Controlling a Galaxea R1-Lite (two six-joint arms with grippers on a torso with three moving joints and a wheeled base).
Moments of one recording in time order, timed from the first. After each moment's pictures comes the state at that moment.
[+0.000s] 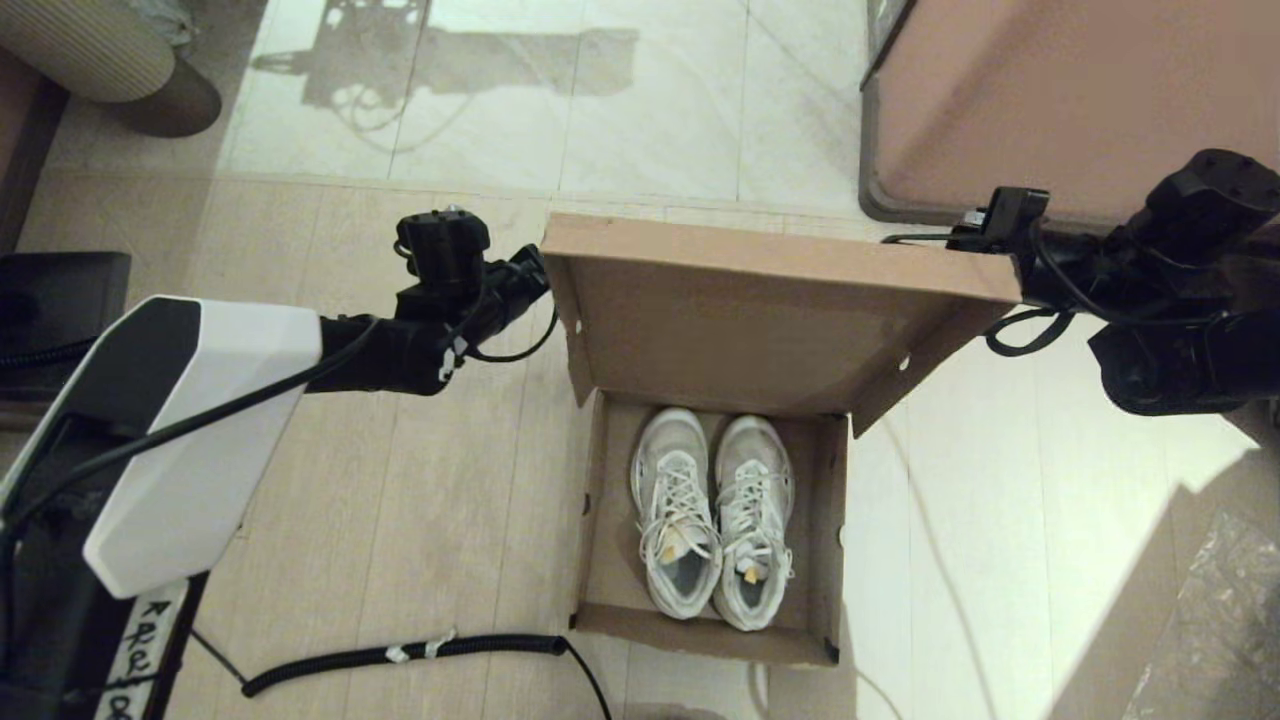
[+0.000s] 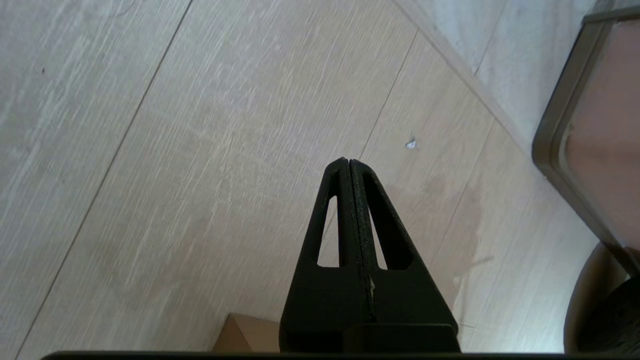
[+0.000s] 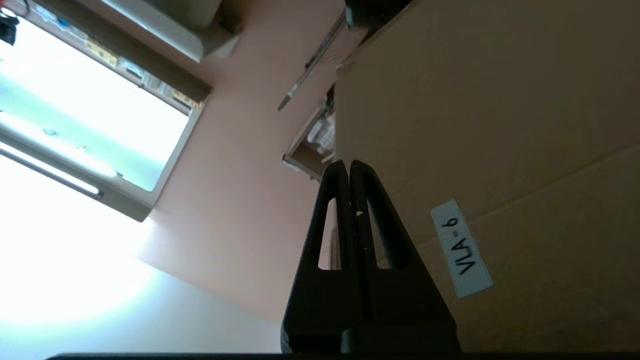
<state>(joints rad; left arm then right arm) -0.31 2.37 -1.94 -0.47 -0.01 -0.63 0.00 2.03 -1.36 -1.24 1.34 2.20</state>
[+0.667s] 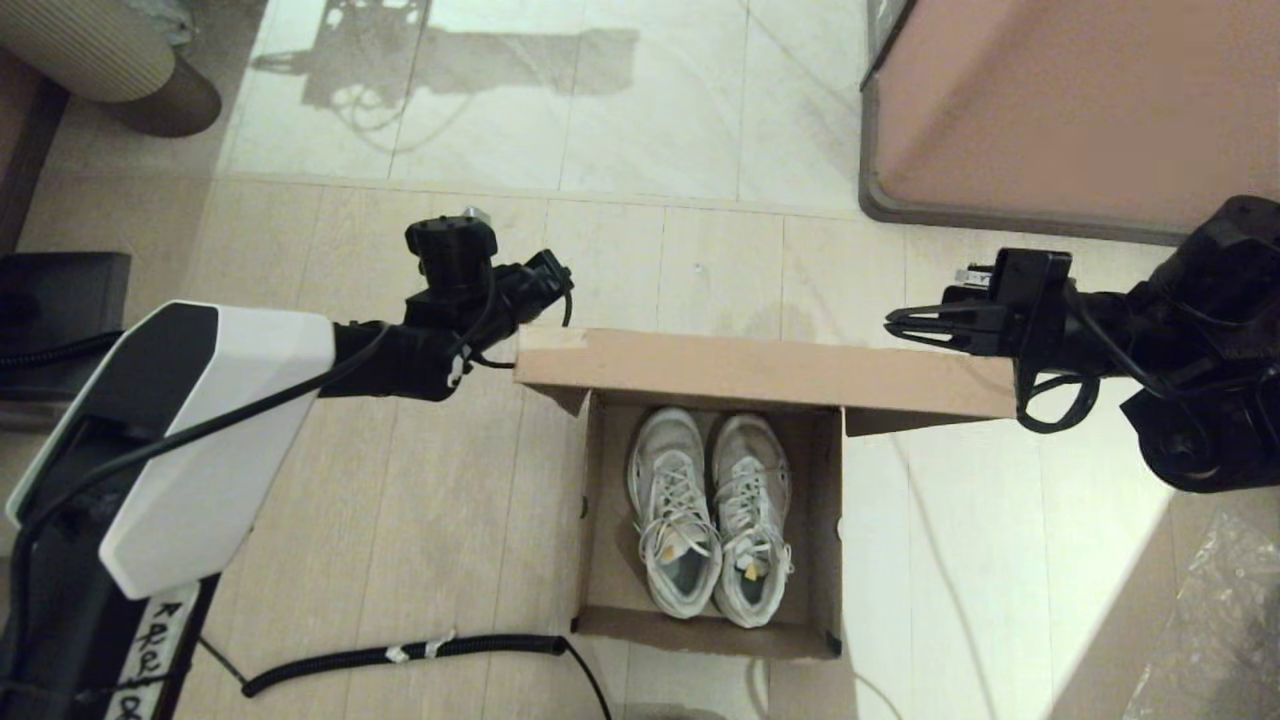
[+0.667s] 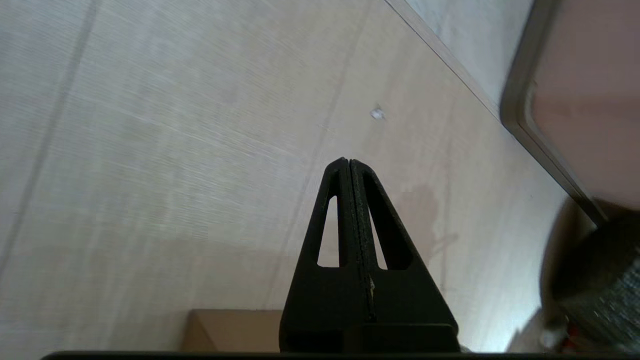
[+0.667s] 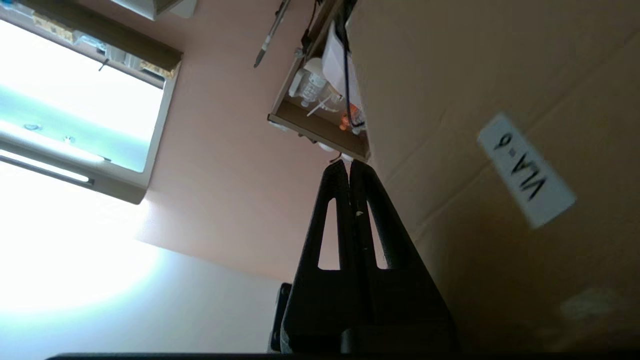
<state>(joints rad) -0.32 2.39 -1.94 -0.50 -0.13 -0.60 0.04 1.88 -1.01 -1.33 1.44 2.20</state>
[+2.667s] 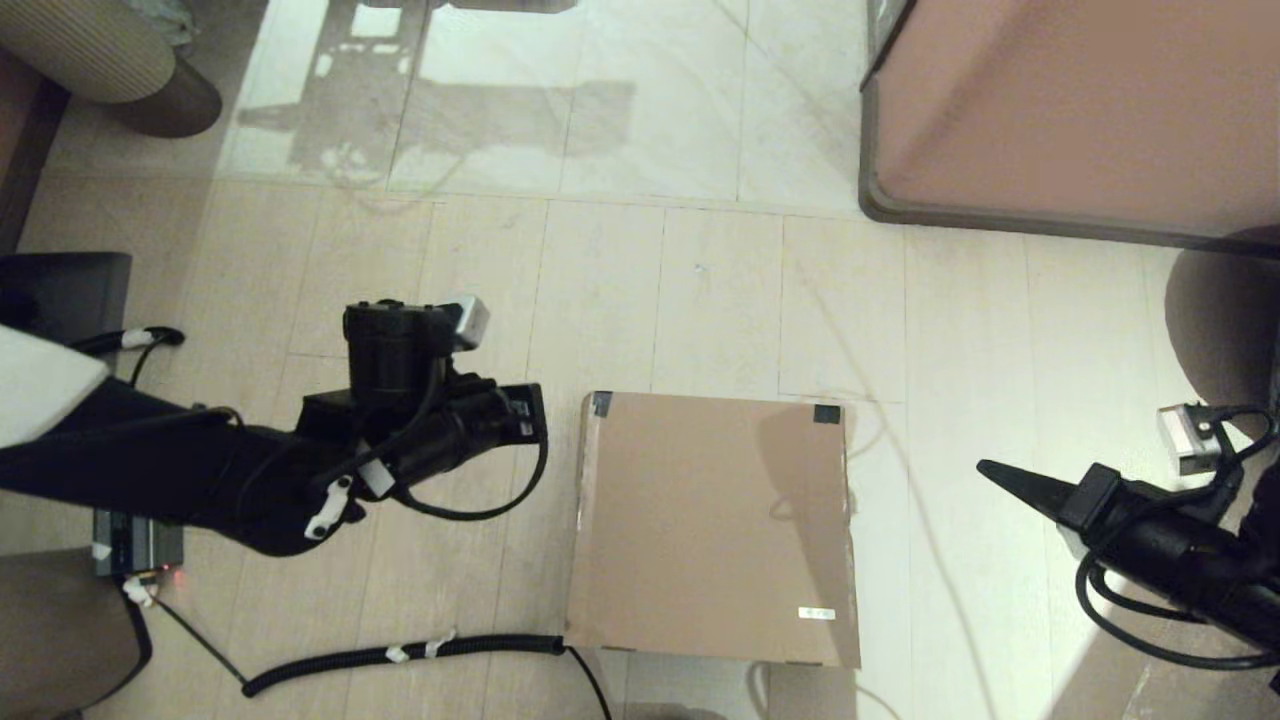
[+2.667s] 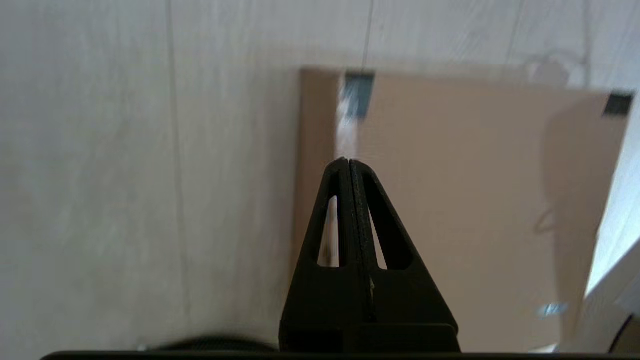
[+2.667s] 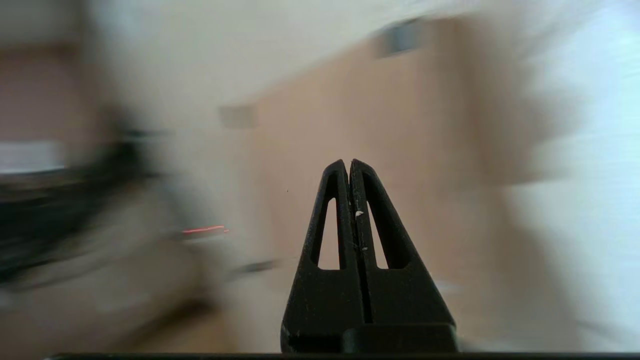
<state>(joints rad) -0.43 1.87 -0.98 -0.59 0.09 -0.18 -0.05 1.72 -0.20 -1.39 0.51 0.69</state>
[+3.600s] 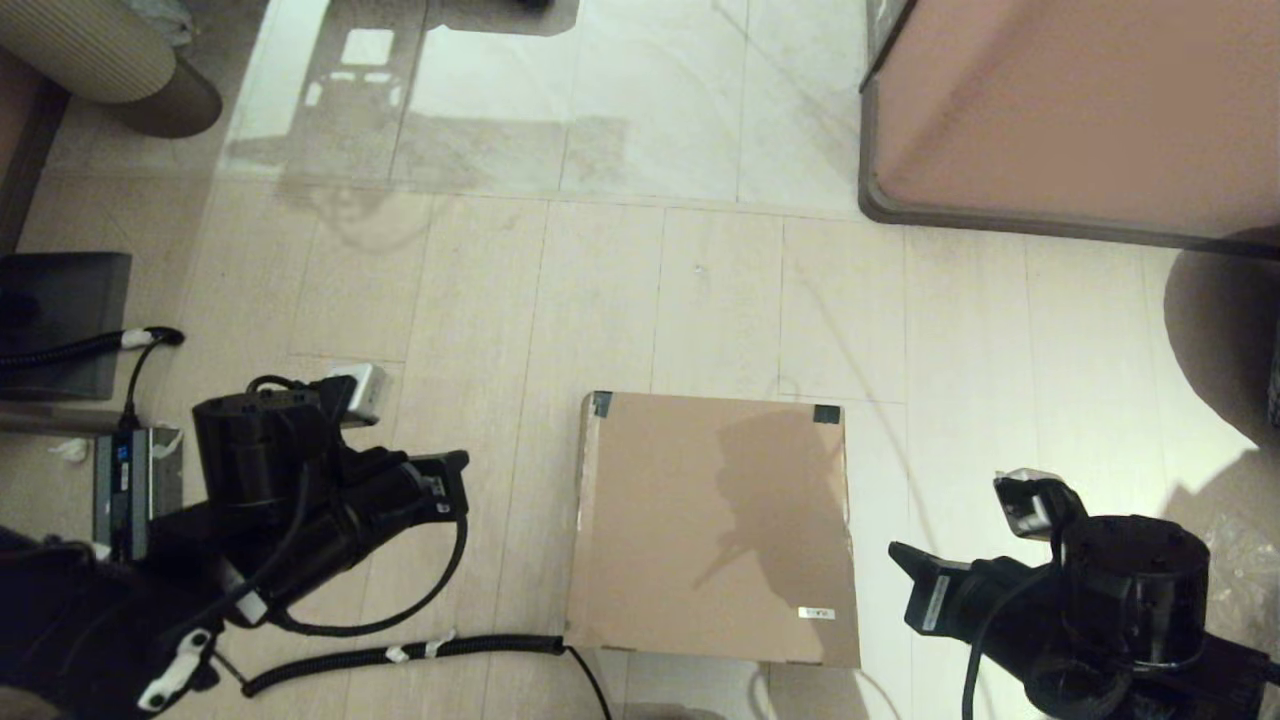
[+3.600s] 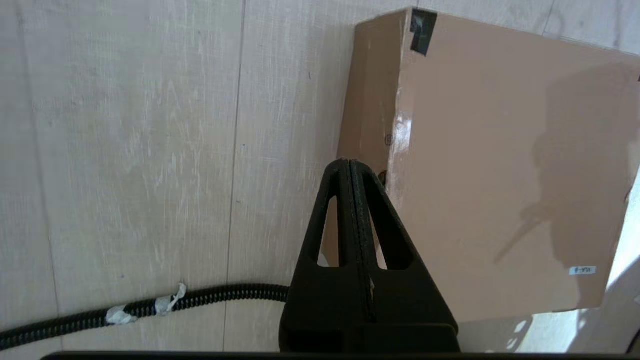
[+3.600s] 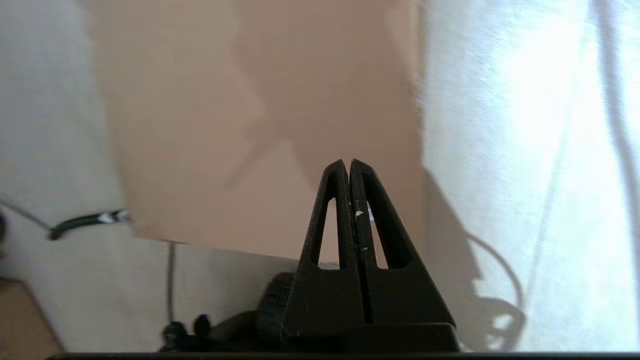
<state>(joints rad) -0.34 1.73 -0.54 -0.91 0.07 -0.17 0.53 1.74 -0.19 -1.18 -0.24 0.46</state>
